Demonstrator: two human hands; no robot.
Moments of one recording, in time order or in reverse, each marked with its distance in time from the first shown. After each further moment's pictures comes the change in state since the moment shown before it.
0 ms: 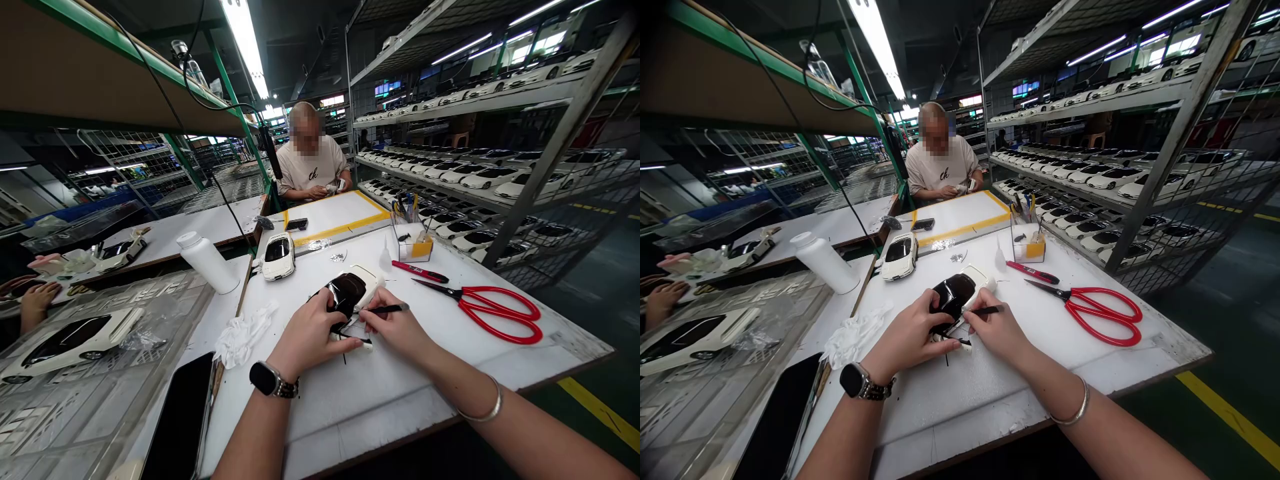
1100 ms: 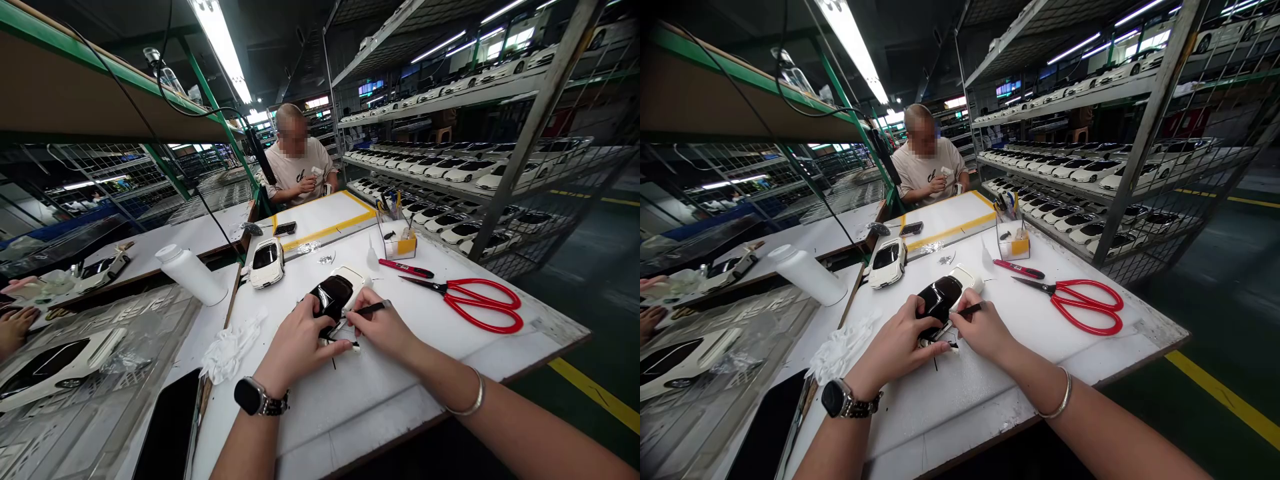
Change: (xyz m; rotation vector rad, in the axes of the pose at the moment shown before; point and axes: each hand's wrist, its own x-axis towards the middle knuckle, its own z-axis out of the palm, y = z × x) left_hand 0.003 0.007 -0.001 0.024 -0.085 -0.122; right_hand 0.003 -0.002 0.001 -0.039 0.013 -0.003
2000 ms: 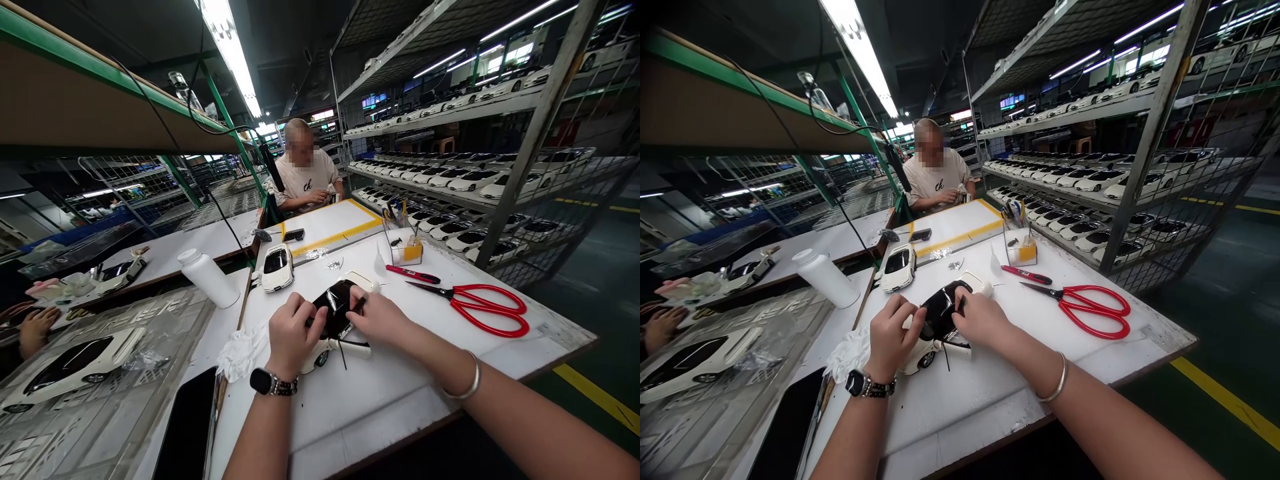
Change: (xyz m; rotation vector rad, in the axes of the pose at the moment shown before) left_hand -0.003 -0.028 0.007 0.099 0.807 0.135; right_hand 0.014 -0.042 0.006 -0.729 -0.096 -0.010
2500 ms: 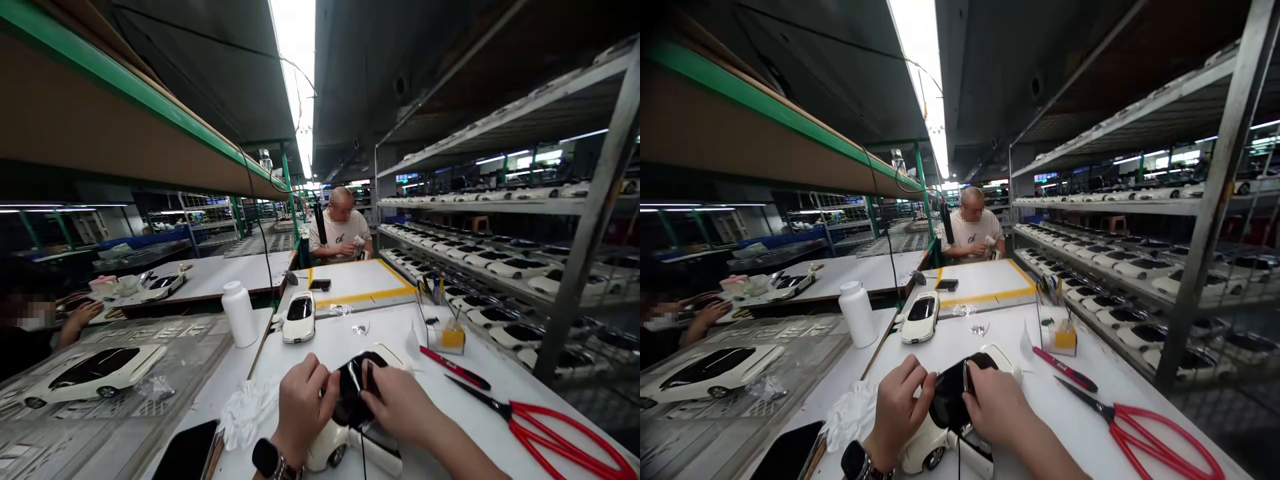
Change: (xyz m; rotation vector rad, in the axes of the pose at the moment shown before) left_hand -0.006 -0.007 -0.005 0.121 0.154 -0.056; right_hand 0.016 -0.012 0.001 -0.238 -0.072 -0.221
